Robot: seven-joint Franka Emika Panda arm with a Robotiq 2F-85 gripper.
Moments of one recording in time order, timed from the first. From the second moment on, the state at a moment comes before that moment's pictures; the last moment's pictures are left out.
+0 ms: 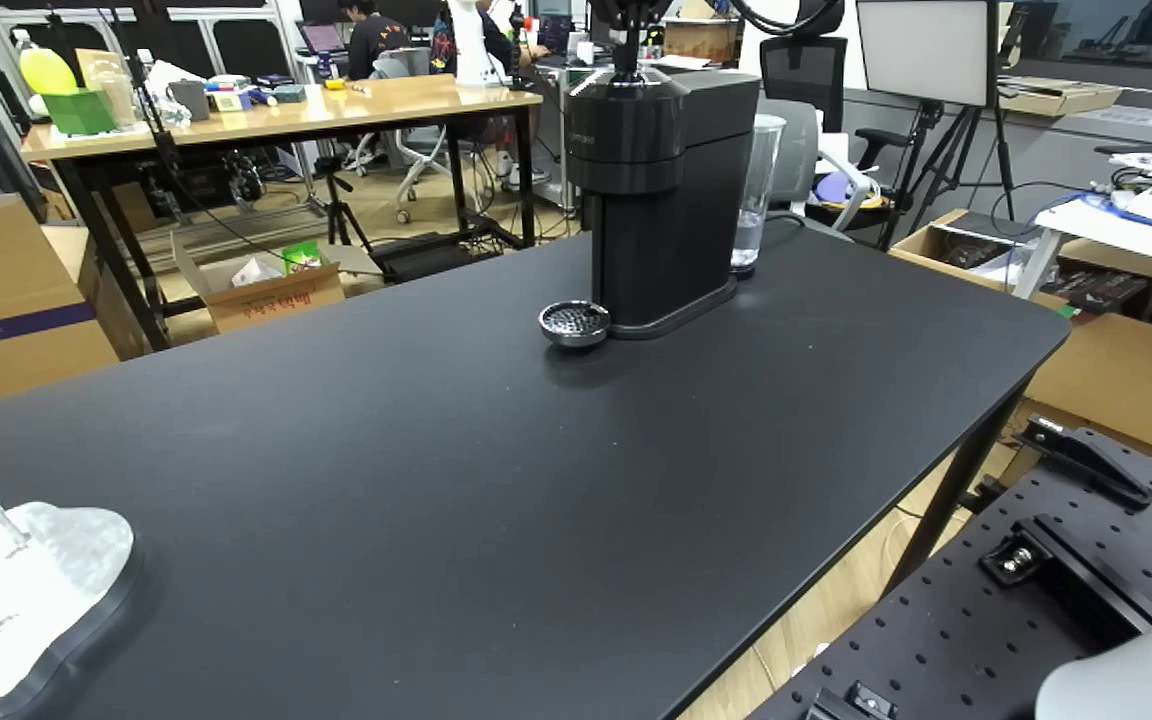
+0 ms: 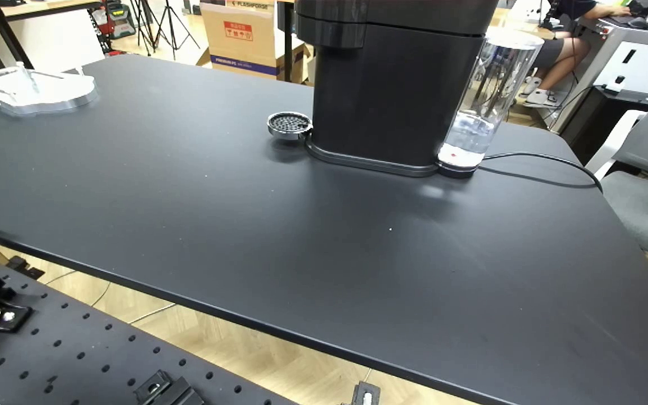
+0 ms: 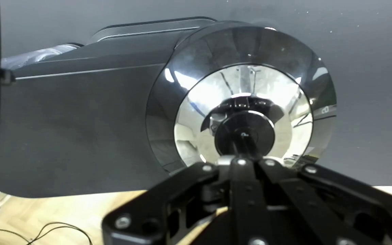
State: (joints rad) arm -0.07 0.15 -0.07 -1.85 0.04 2.10 -0.22
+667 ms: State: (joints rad) arm -0.06 0.16 -0.06 -1.84 0.04 2.13 -0.22
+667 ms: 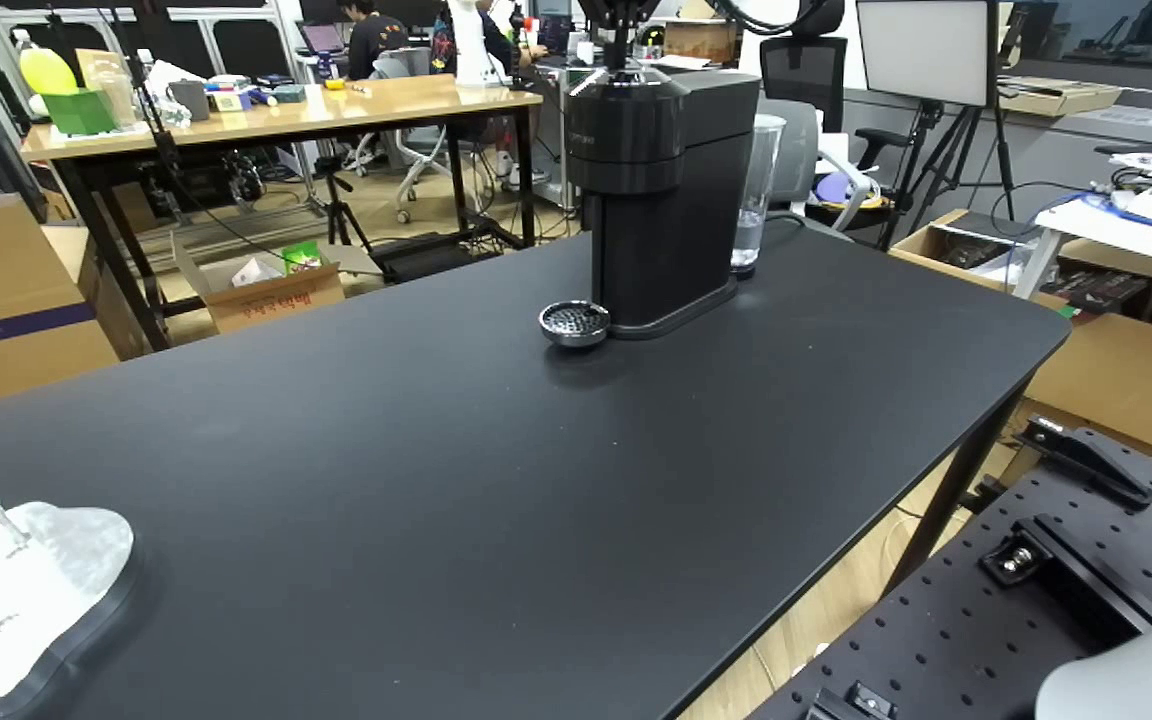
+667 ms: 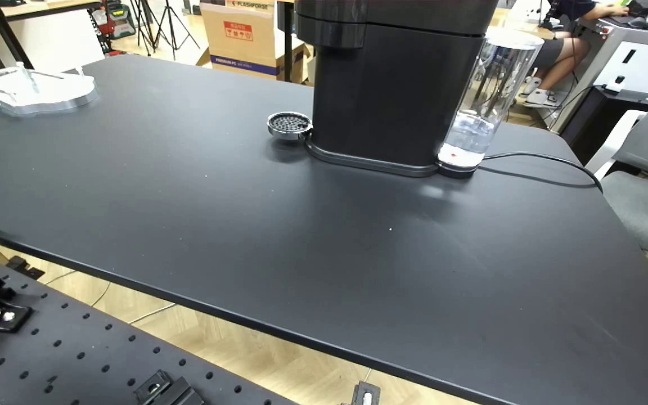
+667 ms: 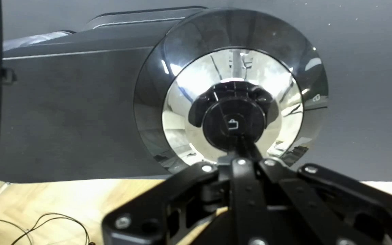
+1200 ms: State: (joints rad) arm -0.06 0.17 -0.05 -1.82 0.04 2.13 -0.22
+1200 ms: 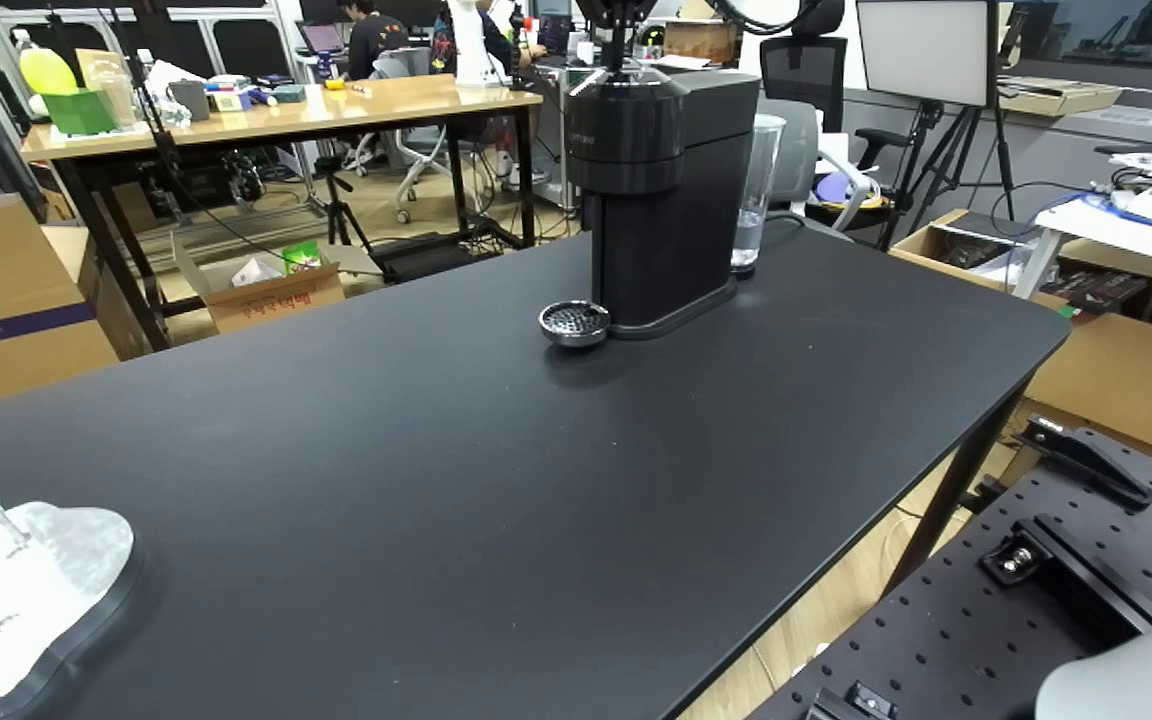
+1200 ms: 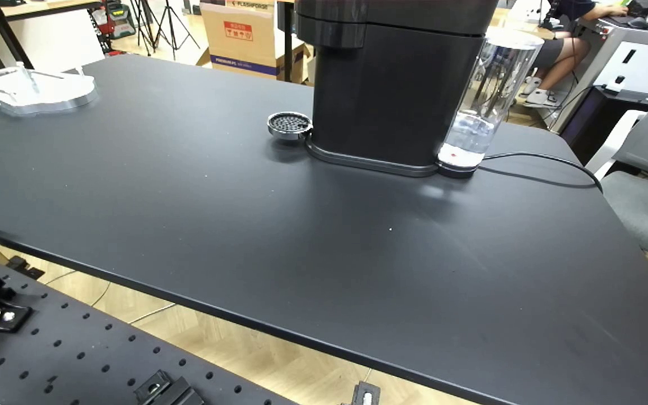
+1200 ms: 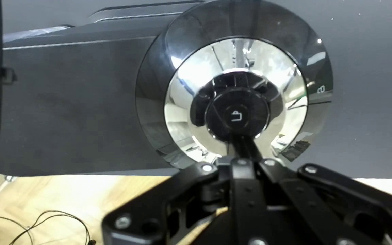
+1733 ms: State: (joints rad) arm -0.07 0.18 -0.05 -1.81 0.04 2.12 -0.22
